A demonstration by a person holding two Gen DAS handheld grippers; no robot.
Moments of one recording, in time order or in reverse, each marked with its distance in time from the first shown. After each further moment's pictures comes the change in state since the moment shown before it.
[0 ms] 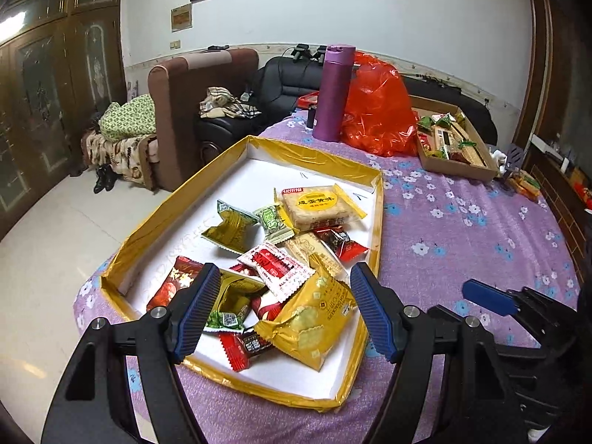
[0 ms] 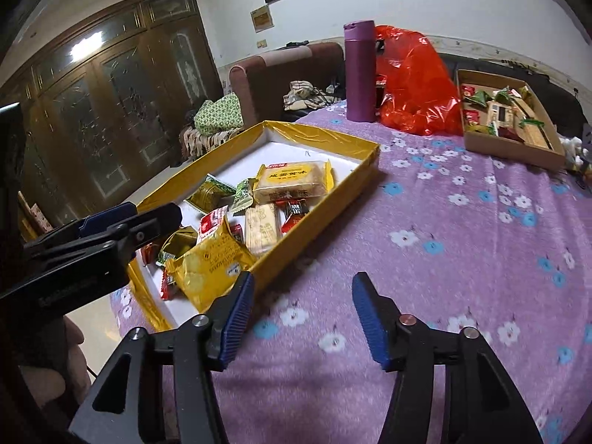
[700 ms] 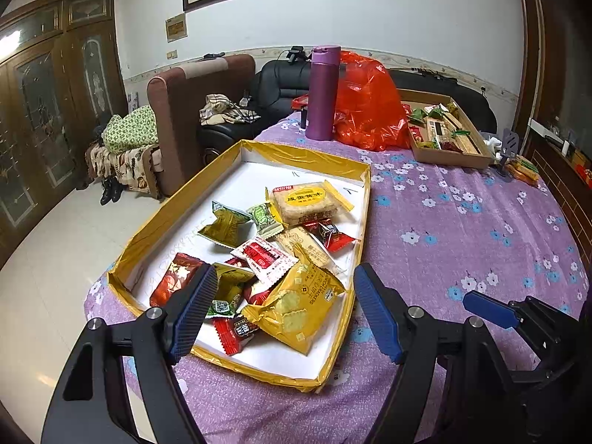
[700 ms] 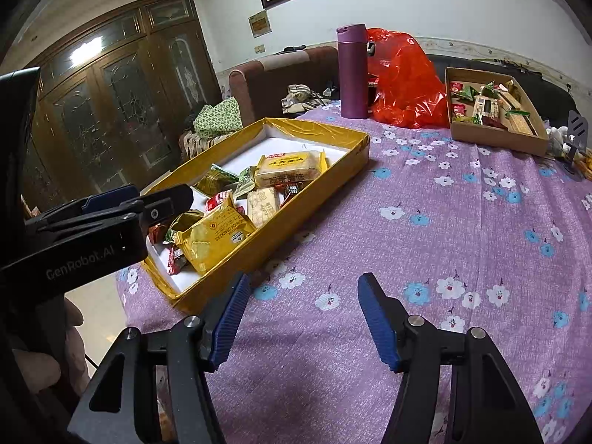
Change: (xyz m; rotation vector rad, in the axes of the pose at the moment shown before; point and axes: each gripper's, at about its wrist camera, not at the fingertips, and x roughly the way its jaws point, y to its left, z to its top) left arm -0.019 -0.021 -0.006 0.054 -0.014 0.033; right arm -0.020 0.000 -0.023 0.001 -0.015 -0.005
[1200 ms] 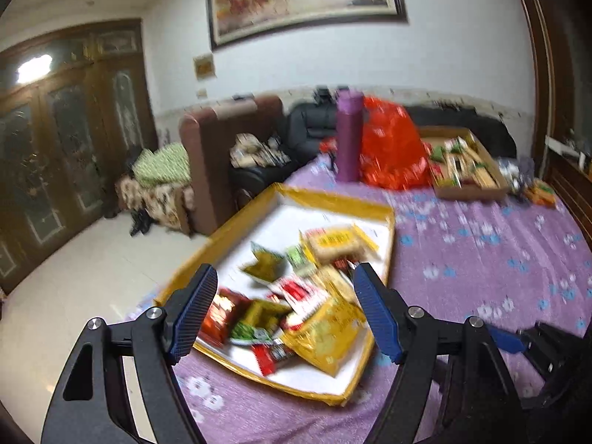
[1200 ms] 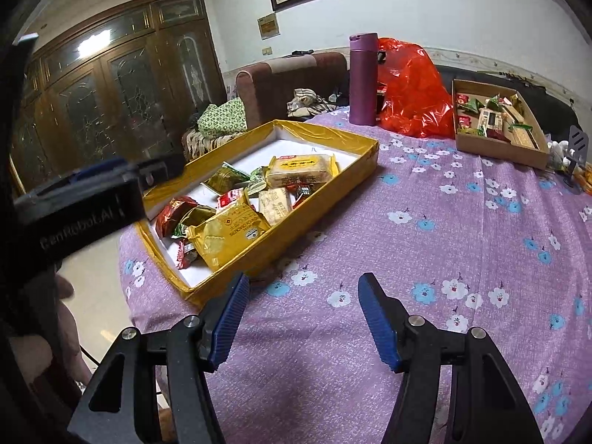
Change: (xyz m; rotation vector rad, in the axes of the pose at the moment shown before) left arm -0.037 0.007 0.002 -0.014 -0.202 0.135; right arm -0.007 0.017 -0.006 -0.055 -0.021 -0.009
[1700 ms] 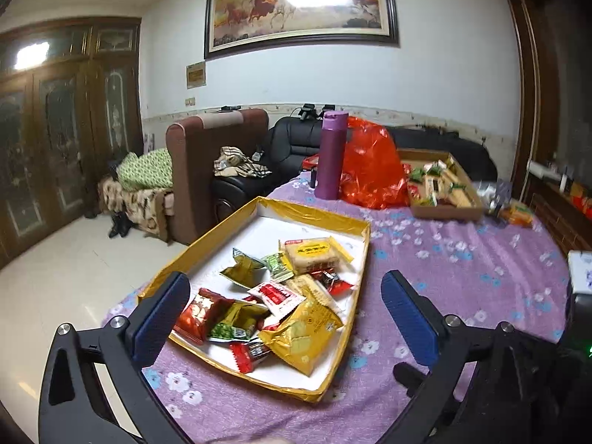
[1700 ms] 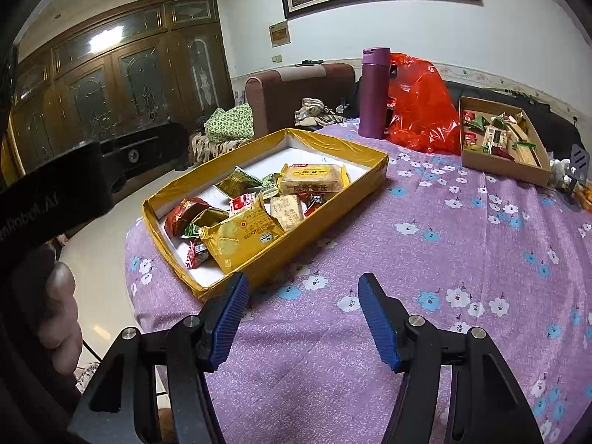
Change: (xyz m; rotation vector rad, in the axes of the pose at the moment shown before) left arm -0.009 -0.001 -0.009 -0.031 -0.023 -0.100; right arm -0.004 0.009 -0.003 -0.045 -0.035 -0.001
